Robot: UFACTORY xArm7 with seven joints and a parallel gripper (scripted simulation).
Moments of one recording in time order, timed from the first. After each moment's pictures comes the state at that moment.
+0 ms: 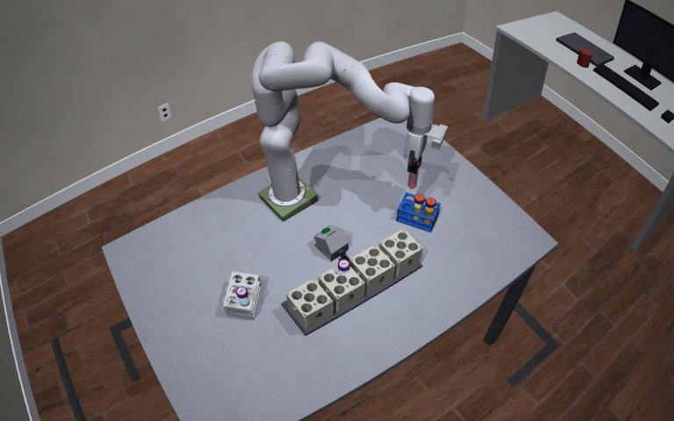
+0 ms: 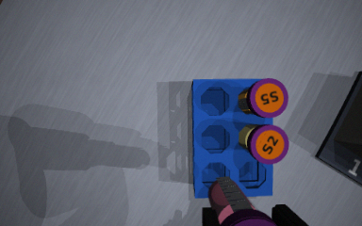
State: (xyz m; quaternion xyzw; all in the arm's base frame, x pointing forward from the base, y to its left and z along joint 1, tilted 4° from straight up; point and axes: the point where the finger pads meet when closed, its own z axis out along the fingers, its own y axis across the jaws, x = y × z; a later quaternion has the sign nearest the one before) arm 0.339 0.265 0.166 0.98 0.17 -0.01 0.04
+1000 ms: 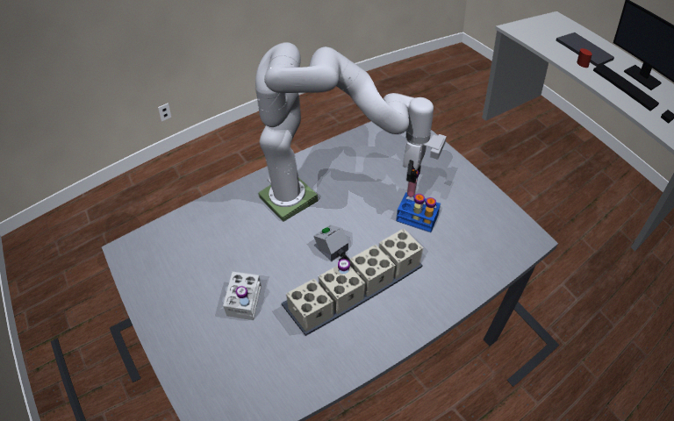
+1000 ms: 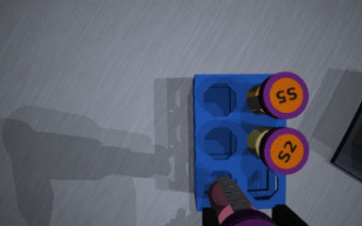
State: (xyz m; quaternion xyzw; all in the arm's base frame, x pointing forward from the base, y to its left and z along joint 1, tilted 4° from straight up) arm 0.339 0.262 0.127 0.98 0.17 -0.01 0.04
